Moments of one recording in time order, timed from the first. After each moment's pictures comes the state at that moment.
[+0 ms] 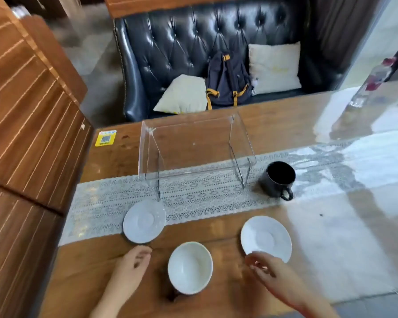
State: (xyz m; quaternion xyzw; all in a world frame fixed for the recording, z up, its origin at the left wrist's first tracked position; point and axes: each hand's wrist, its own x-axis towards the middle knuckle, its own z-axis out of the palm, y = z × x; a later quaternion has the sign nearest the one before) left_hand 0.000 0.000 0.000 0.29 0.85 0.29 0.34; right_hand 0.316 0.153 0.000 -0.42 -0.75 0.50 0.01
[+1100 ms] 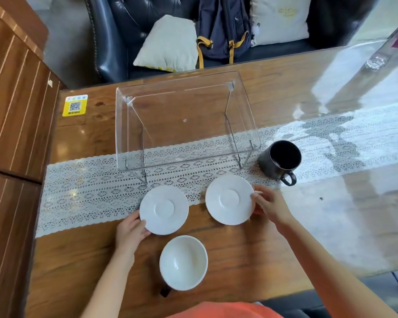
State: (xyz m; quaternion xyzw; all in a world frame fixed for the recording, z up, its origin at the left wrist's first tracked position) left_hand -0.011 0.073 -0.036 0.03 0.78 0.47 0.41; right_hand 0.277 0.272 -0.039 -0.58 -0.52 0.61 0.16
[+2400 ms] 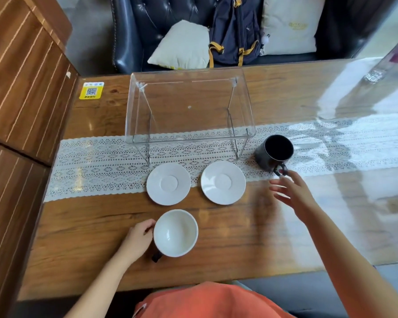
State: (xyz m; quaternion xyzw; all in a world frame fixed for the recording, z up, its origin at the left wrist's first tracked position) left_hand 0.036 0.013 -0.038 0.30 0.82 0.25 0.42; right_hand 0.334 0.290 0.004 -0.59 -0.45 0.63 0.22
